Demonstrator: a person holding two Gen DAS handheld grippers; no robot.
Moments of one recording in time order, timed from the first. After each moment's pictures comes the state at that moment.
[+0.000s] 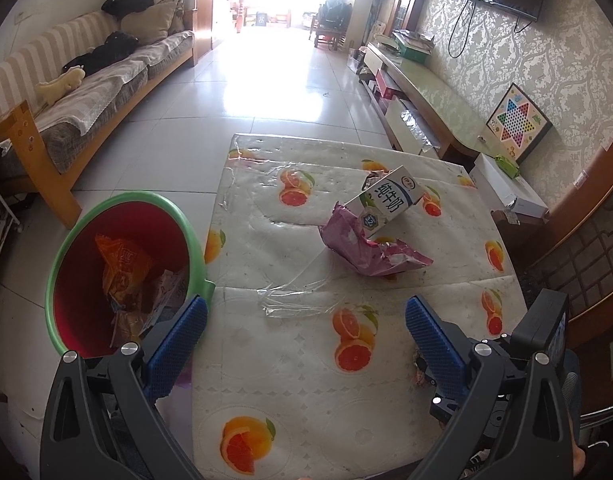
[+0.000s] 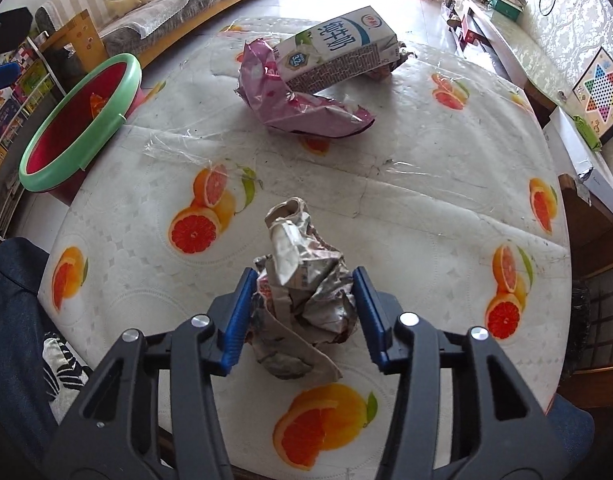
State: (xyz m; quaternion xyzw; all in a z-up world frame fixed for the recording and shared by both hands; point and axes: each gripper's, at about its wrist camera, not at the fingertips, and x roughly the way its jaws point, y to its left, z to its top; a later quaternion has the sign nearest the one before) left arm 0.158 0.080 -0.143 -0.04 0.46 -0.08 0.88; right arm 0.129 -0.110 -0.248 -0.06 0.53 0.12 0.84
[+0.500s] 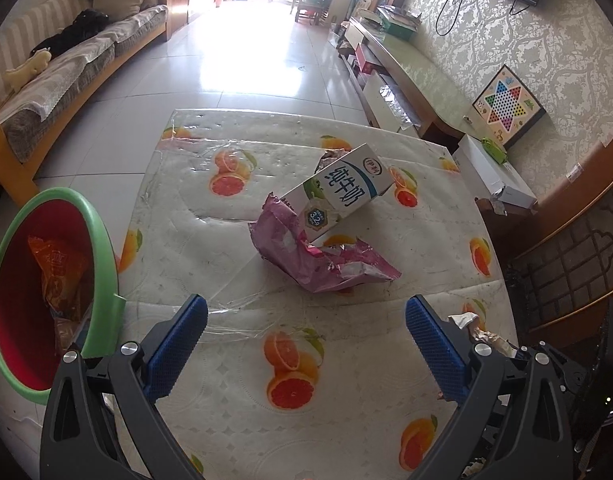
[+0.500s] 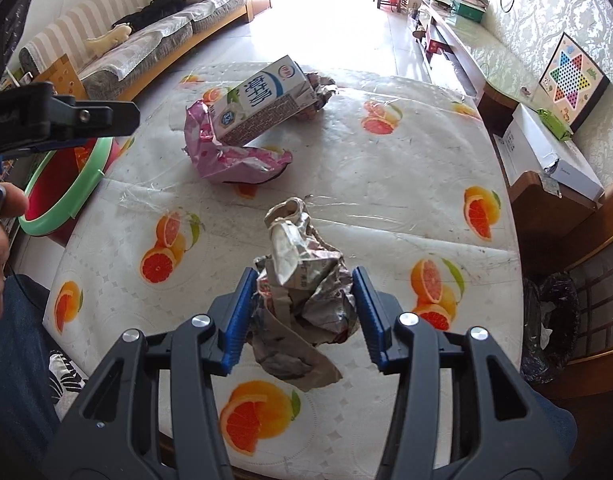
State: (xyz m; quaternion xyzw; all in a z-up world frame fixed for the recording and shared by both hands) left arm 0.214 0.017 -0.189 -0.06 0.51 -0.11 0.85; right arm 0.134 -0.169 -0.211 -0.02 0.49 0.08 0.87
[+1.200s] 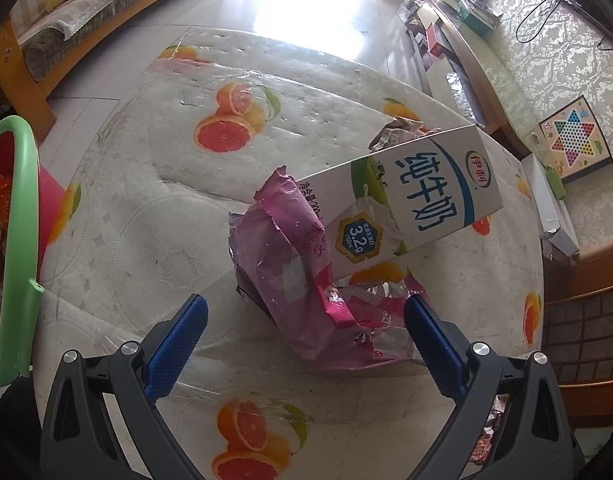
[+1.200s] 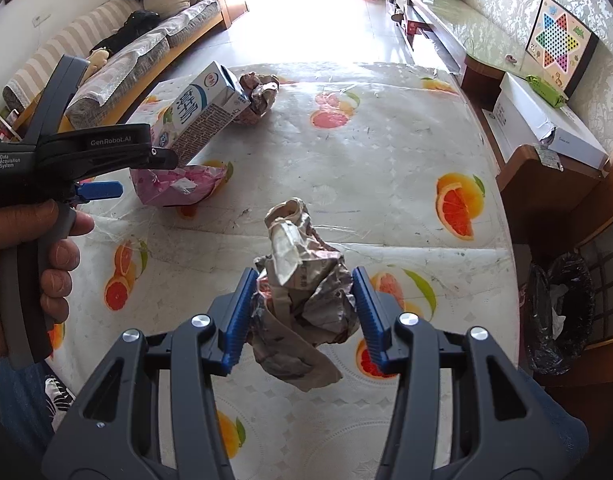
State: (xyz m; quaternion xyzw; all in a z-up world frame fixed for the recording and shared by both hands) left arm 0.287 -0.004 -0.278 -0.13 0.58 -0.02 0.81; right arm 0.166 -0.221 -0.232 0.04 0.50 0.07 0.86
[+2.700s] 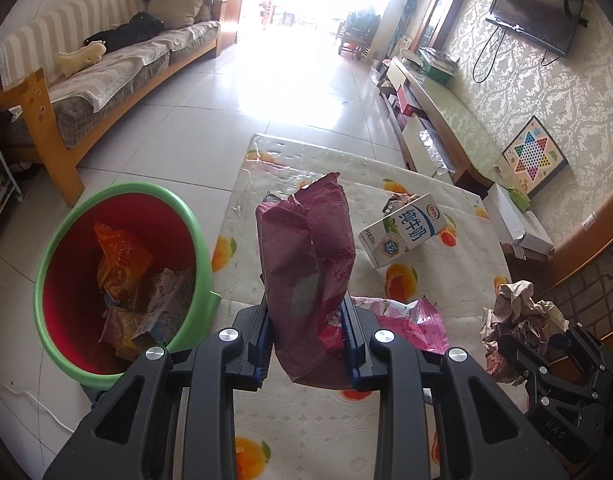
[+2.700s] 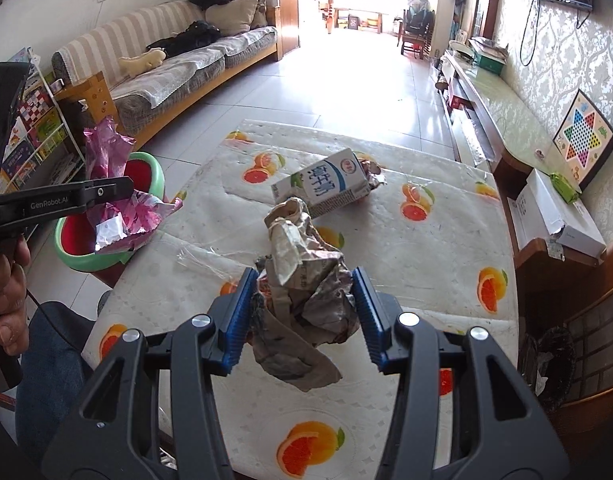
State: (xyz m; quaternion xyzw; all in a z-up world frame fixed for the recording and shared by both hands) left arm 0.178 0.112 -0.154 -0.10 0.46 -0.04 0.88; right arm 0.140 -0.113 -0.144 -0.04 0.42 0.13 0.90
